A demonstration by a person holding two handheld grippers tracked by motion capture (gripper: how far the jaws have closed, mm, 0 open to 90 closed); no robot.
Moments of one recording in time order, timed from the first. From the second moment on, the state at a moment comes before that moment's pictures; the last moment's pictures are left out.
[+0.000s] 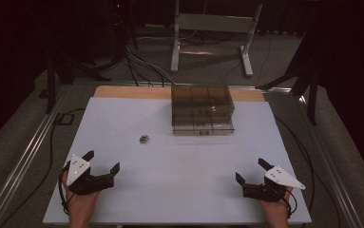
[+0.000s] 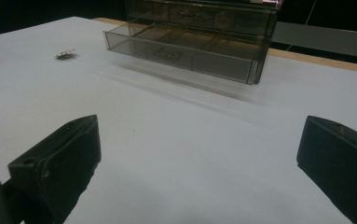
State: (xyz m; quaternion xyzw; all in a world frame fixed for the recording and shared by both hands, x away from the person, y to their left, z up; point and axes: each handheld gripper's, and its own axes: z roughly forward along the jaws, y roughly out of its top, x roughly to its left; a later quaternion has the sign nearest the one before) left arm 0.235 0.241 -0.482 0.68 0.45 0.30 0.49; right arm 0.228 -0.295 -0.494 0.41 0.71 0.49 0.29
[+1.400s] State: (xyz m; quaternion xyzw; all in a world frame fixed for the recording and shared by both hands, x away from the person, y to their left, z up) left arm 0.287 0.220 -0.457 0.71 0.43 0.27 0.48; right arm 0.225 -0.291 -0.494 0.41 0.72 0.48 0.30
